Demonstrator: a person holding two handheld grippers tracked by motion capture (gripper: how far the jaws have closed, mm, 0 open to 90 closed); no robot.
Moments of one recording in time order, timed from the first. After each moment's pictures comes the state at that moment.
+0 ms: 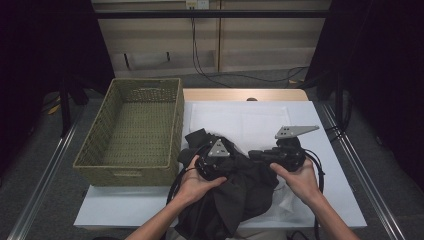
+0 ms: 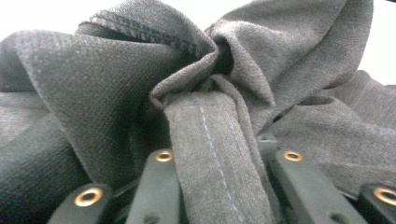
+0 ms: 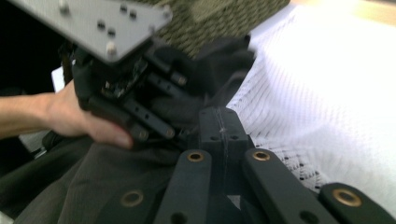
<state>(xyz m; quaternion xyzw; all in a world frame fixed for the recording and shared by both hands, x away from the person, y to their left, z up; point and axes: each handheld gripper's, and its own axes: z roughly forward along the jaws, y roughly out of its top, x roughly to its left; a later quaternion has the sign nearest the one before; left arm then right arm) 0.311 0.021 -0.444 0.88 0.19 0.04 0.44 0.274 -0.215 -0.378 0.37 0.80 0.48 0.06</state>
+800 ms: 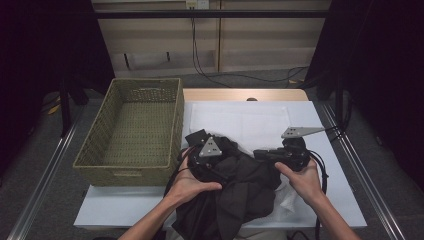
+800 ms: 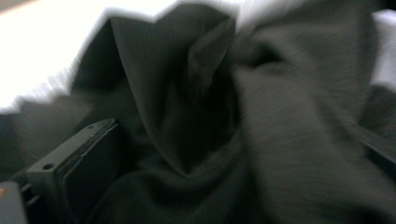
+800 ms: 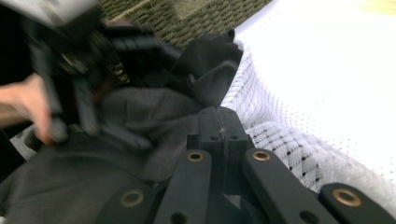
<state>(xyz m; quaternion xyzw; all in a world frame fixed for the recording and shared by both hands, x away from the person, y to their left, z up) 0.311 0.038 -0.443 0.87 0.21 0.07 0.44 0.278 -0.231 -0.386 0.39 0.78 0.49 0.06</state>
